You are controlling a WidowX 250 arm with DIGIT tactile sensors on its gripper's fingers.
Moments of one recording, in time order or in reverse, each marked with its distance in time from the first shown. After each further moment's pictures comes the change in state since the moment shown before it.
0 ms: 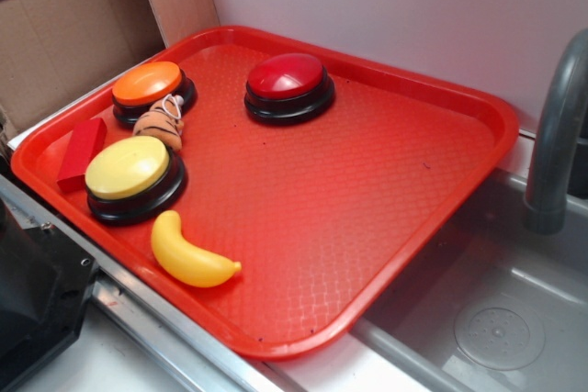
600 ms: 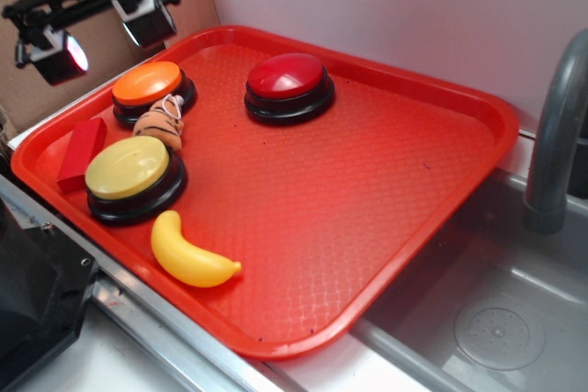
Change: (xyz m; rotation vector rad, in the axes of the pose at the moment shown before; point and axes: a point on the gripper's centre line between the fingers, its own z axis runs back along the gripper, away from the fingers) arm 0.032 0.019 -0.091 0.102 -0.088 0.185
